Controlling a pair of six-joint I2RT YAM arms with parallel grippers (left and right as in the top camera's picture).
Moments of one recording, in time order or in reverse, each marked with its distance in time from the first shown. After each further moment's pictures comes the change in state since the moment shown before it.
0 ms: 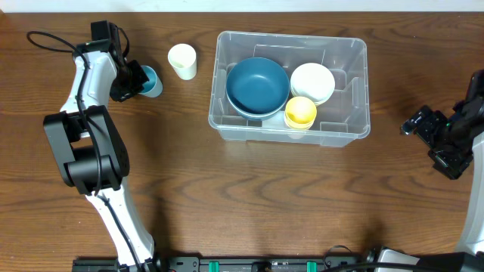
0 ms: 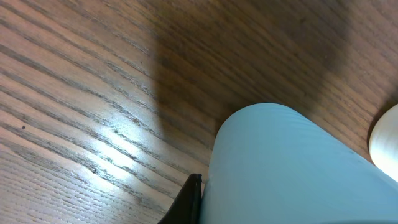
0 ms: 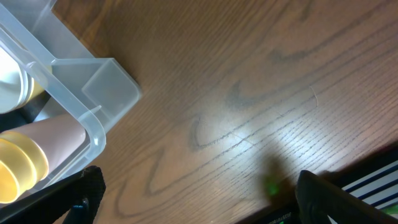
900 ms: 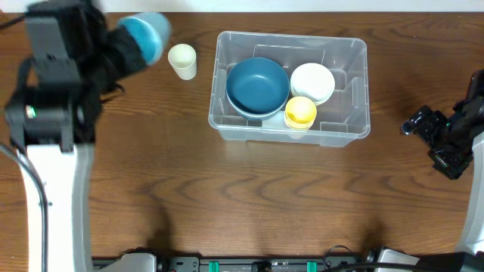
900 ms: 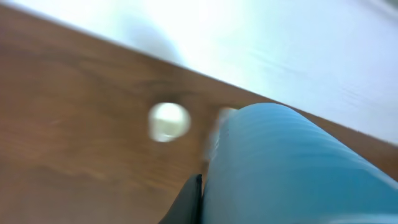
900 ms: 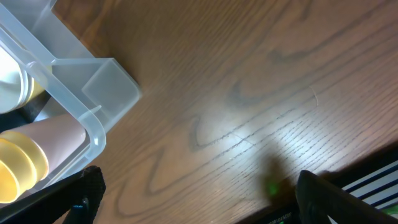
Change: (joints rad) left arm -0.238 -0.842 -0.009 -0.080 0.062 -0.004; right arm 0.000 0.000 0.000 0.000 0.000 0.000
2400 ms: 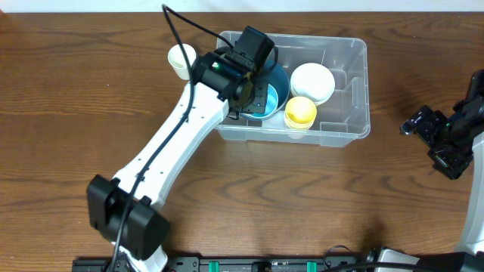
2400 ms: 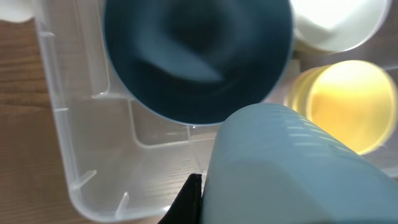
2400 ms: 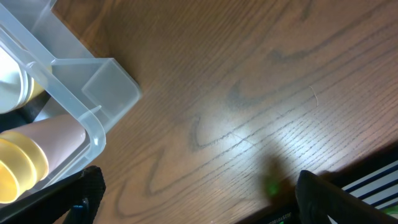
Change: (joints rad) left arm -0.518 0.457 0.000 -0.160 -0.161 0.004; right arm 0.000 0.000 0.000 0.000 0.000 0.000
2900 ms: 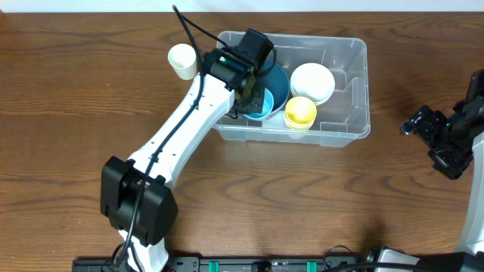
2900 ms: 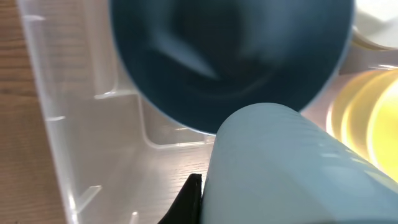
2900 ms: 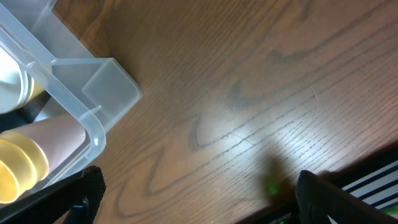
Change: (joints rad) left arm 0.035 0.073 0.000 -0.012 -0.005 0.000; right arm 0.000 0.000 0.000 0.000 0.000 0.000
